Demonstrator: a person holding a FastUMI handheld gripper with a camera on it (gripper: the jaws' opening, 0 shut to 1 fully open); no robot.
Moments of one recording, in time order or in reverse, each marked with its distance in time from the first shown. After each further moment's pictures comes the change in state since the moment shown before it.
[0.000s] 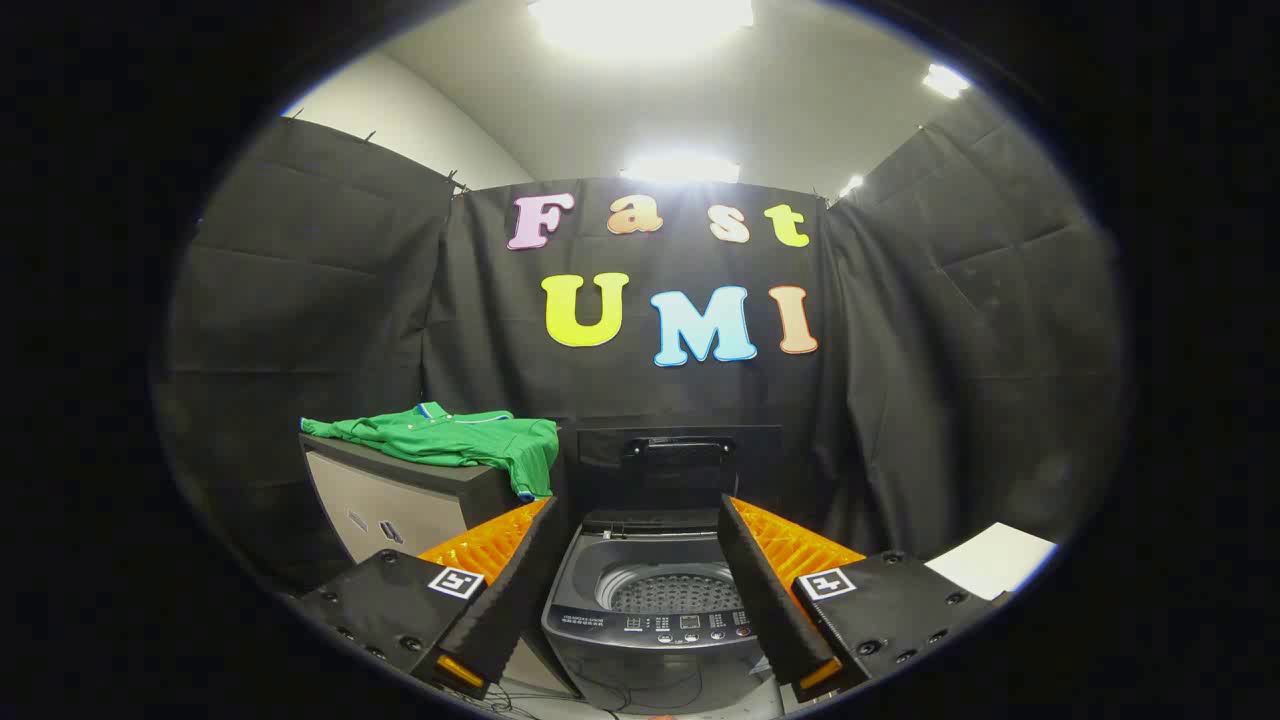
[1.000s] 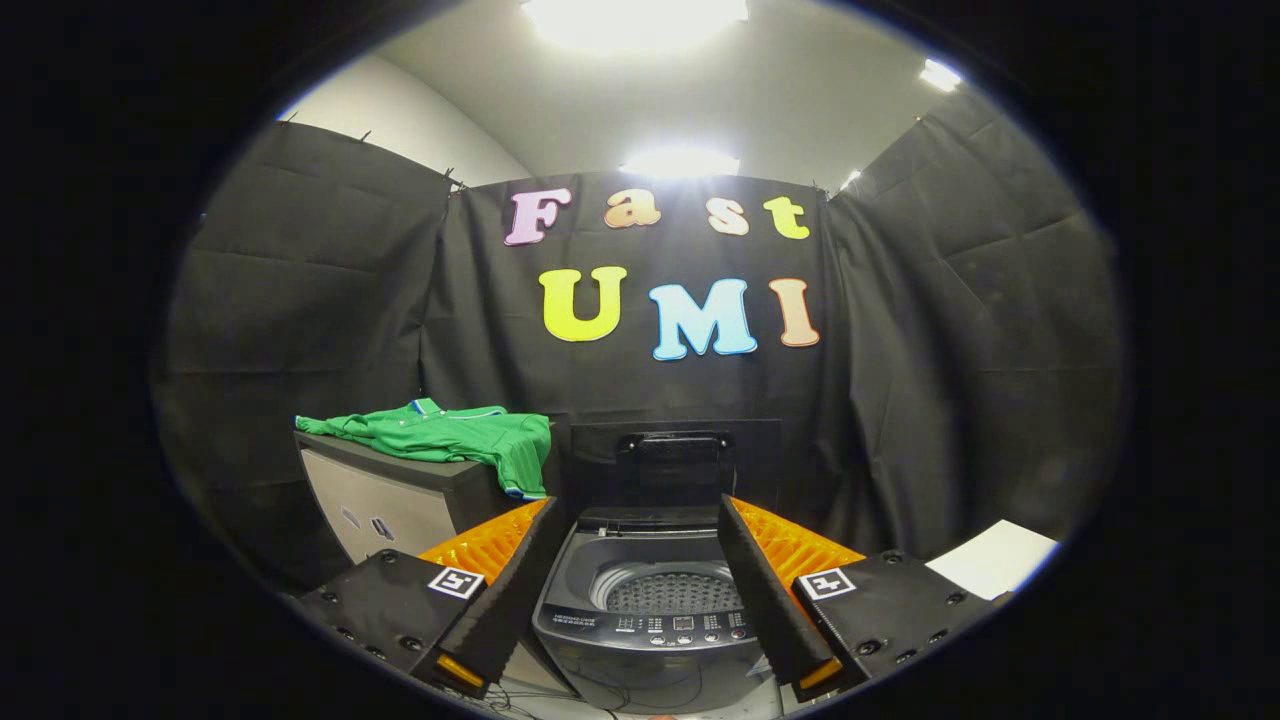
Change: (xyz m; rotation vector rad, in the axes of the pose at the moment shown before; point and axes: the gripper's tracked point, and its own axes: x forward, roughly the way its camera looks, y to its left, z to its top) arm 0.013 -0.014 -0.006 0.011 0.013 0.015
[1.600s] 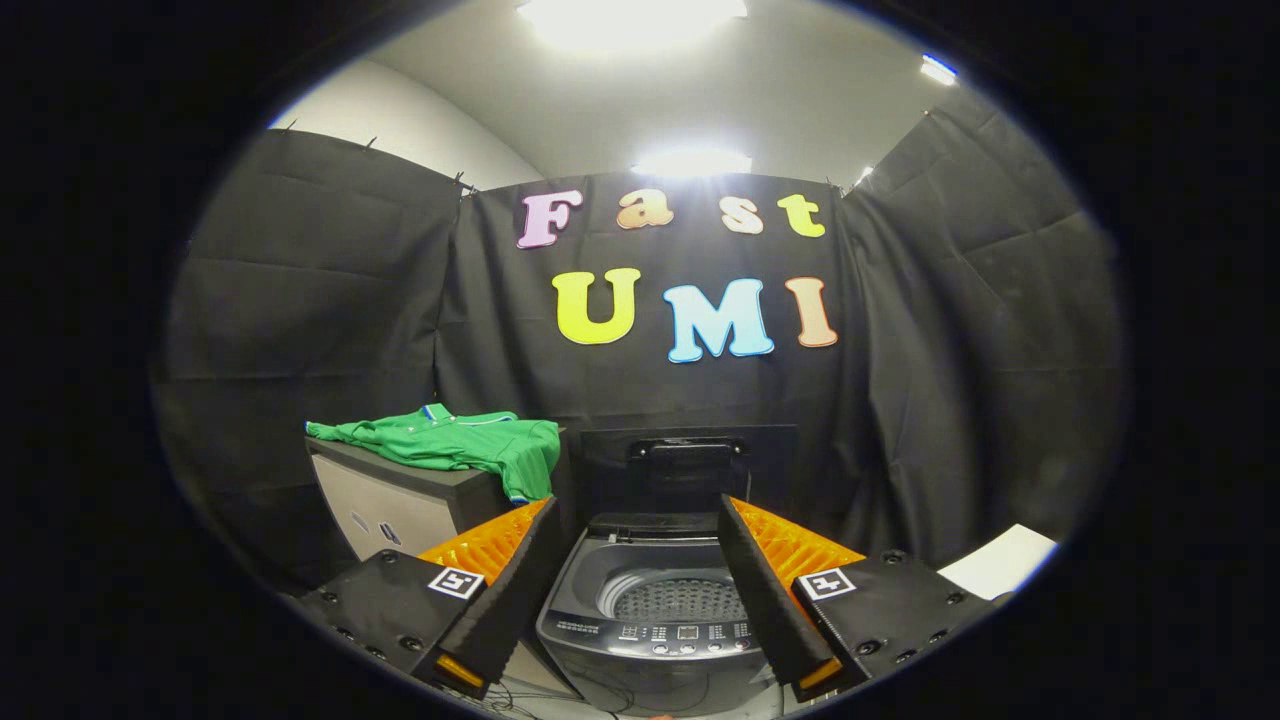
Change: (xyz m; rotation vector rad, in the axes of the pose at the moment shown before) arm 0.018 0.003 0.012 0.012 -0.004 0.075
